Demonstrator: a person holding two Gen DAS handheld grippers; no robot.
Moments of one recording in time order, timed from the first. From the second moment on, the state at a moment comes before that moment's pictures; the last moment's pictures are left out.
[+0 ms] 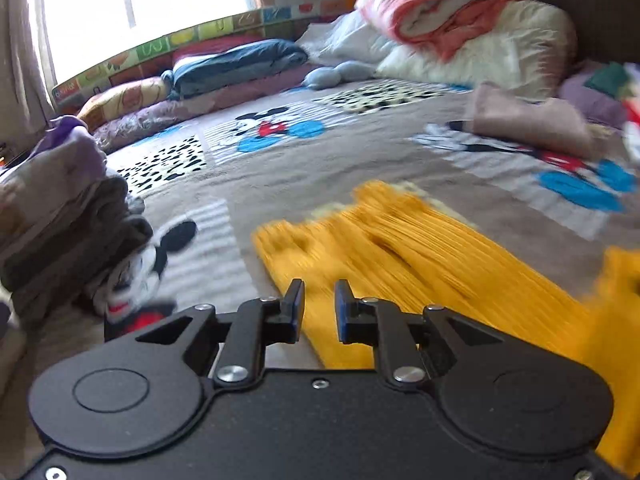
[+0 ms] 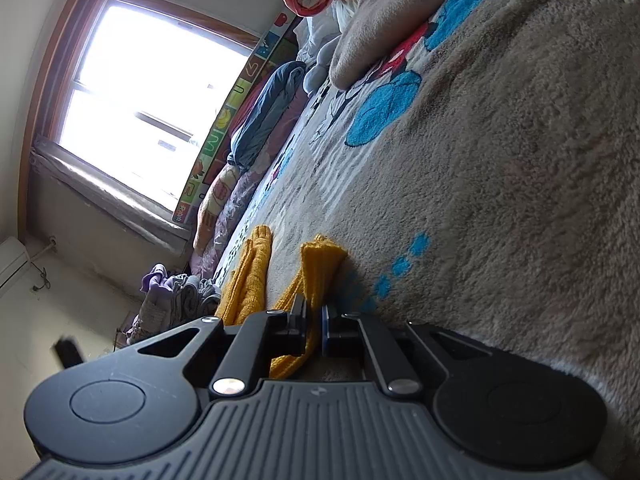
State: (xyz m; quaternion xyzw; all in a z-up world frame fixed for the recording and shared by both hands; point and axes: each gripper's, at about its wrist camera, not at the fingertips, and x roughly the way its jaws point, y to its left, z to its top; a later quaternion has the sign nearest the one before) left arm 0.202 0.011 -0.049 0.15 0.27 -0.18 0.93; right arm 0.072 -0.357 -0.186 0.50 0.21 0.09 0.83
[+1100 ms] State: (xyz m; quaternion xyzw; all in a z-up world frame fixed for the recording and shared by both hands) left arm 0.022 0.022 -0.079 0.20 0.25 -0.26 0.91; right arm 0.077 -0.352 -0.112 0.51 0.14 0.14 0.83
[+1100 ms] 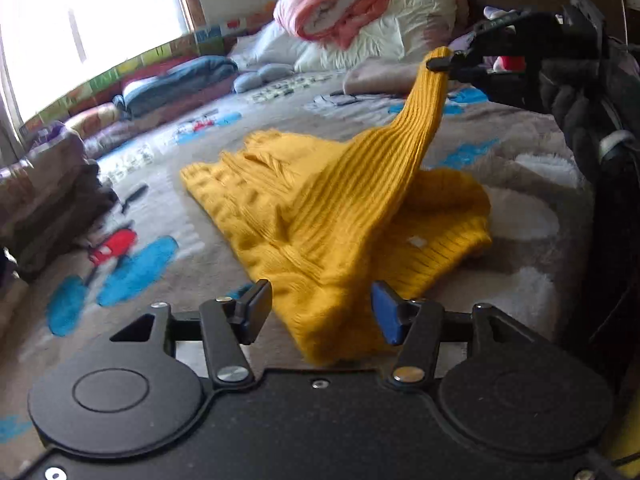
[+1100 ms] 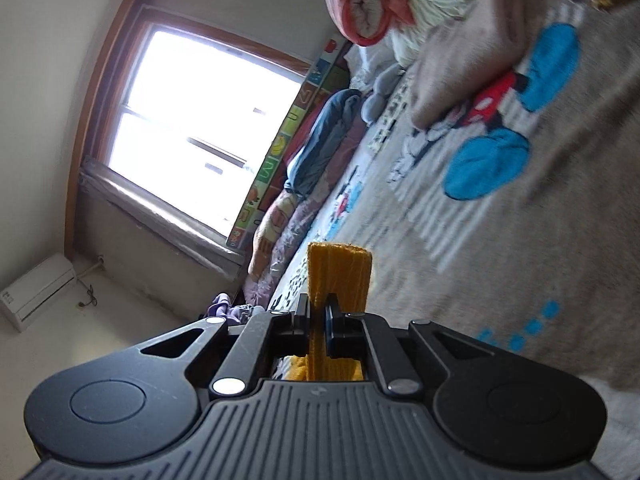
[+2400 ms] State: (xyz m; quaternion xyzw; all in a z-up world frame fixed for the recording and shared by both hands) left arm 0.074 0.049 -0.099 -0.03 0.36 -0.40 0.84; right arm 0.235 -0.206 -0.012 0.30 0.25 0.20 0.90
